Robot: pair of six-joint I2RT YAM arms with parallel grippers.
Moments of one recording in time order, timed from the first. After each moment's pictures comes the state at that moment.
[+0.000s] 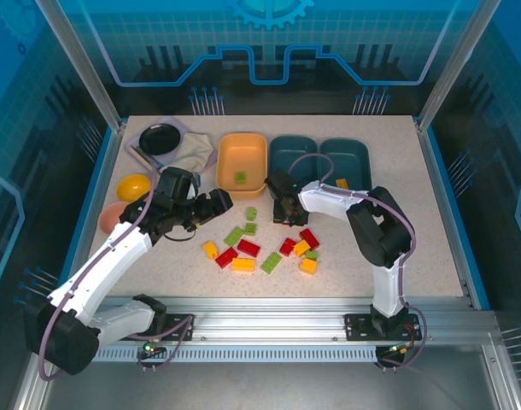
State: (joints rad) left arm -0.37 1.09 0.94 -0.68 0.24 -0.86; right arm 0.66 1.97 1.31 -0.67 0.12 0.77
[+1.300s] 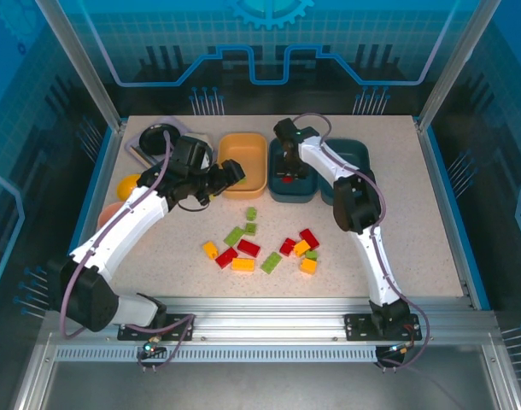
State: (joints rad) left arm -0.36 1.37 1.22 -0.68 0.24 -0.91; right arm 0.44 2.48 2.22 -1.05 0.02 0.46
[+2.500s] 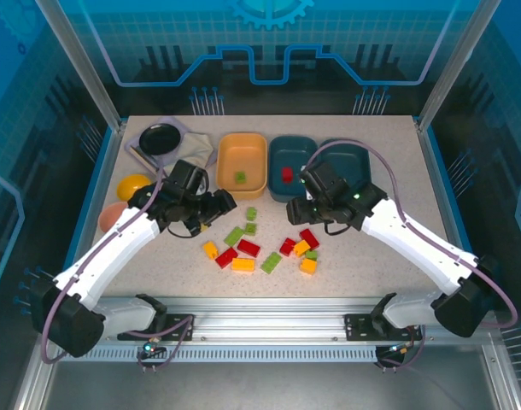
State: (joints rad) left arm -0.45 1.22 1.09 -0.90 0.21 -1.01; right arm 0.74 1.31 1.26 -0.97 0.10 0.51
